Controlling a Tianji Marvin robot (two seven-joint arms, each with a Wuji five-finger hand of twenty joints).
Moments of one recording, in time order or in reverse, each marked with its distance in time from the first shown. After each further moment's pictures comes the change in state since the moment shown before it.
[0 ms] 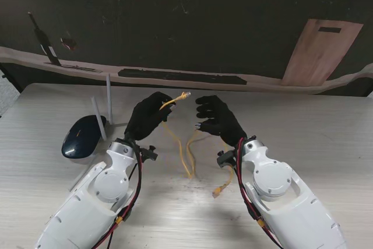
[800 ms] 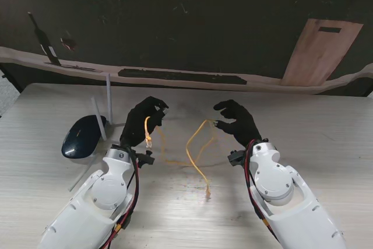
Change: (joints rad) left arm 0.072 -0.007 -0.036 -0.049 -0.079 0.061 0.000; right arm -0.058 -0.034 0.087 -0.005 -0.222 0.122 -0.161; left_hand 0.001 -0.045 0.093 0.000 0.000 0.042 -0.015 0.000 0.001 0.000 0.001 -0.001 0.000 0.000 0.000 0.000 0.000 0.000 0.000 0.000; right_hand 0.021 0.106 -0.025 0.001 0.273 -0.241 0.003 0.030 0.090 0.041 -0.013 0.021 -0.066 0.062 -0.017 0.006 -0.180 0.087 0.246 -0.103
